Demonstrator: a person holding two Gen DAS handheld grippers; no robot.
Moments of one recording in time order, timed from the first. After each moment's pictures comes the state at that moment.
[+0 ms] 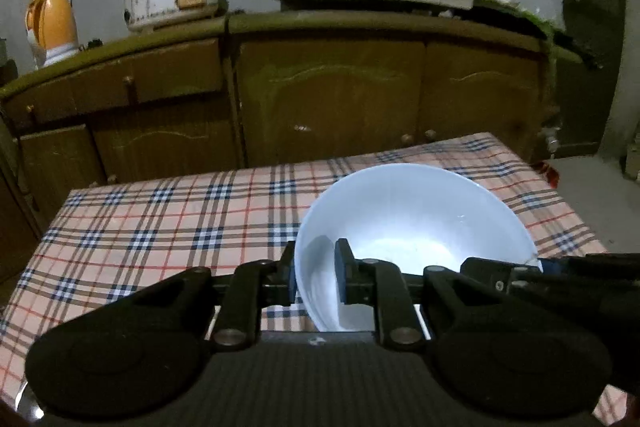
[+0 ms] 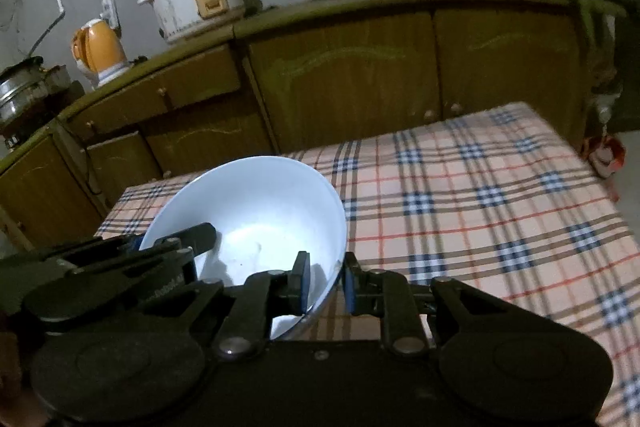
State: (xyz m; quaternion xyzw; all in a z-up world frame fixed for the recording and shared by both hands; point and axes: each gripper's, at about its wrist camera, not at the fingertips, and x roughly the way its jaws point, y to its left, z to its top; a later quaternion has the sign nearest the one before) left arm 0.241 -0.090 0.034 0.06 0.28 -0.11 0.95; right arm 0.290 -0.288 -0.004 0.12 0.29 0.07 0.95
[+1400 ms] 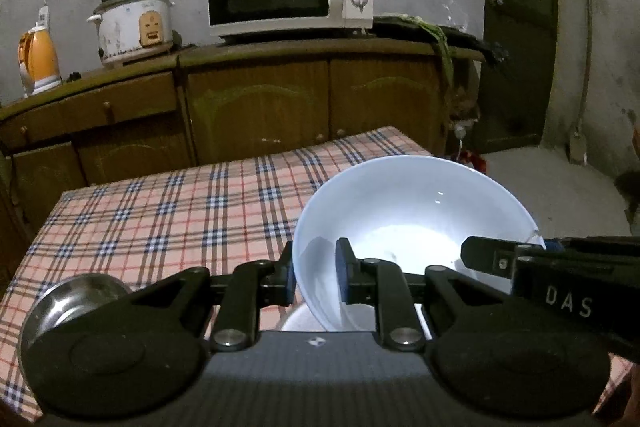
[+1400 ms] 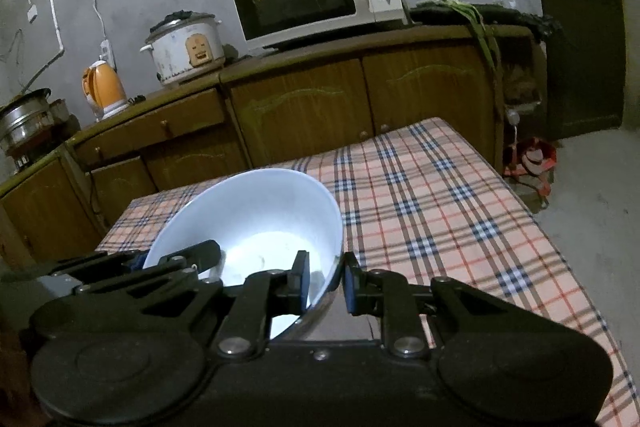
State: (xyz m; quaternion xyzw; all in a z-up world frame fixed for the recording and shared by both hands) left arm 0.093 -0.120 0.038 0.07 0.25 -0.18 0.95; right arm 0.082 -0.334 0.004 0.14 0.24 0.02 0.96
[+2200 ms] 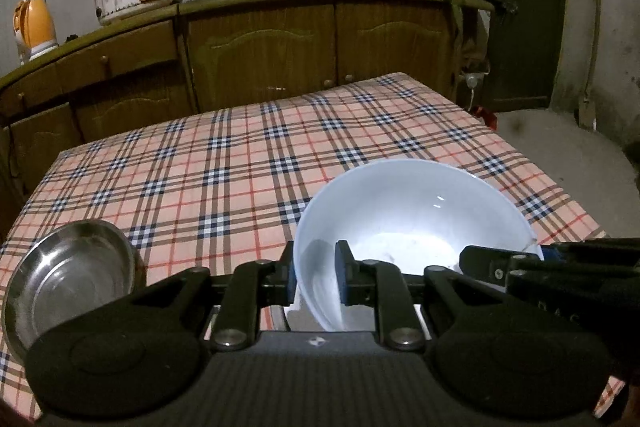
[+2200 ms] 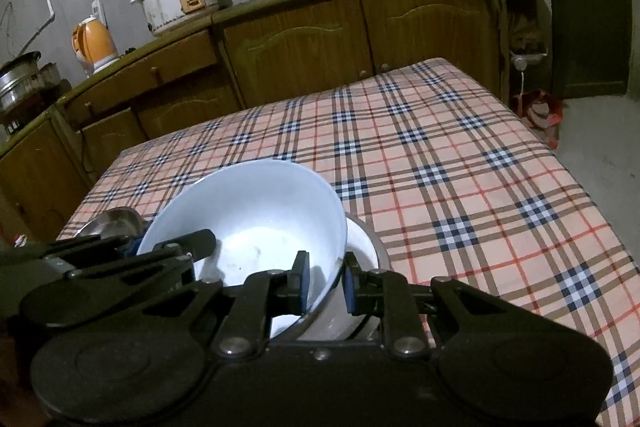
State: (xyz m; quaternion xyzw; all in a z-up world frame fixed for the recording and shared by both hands) left arm 0.100 -0.112 -0.010 0.09 0.30 -0.16 0.94; right arm 0.097 -0.320 -0.058 0.14 0.30 0.03 0.94
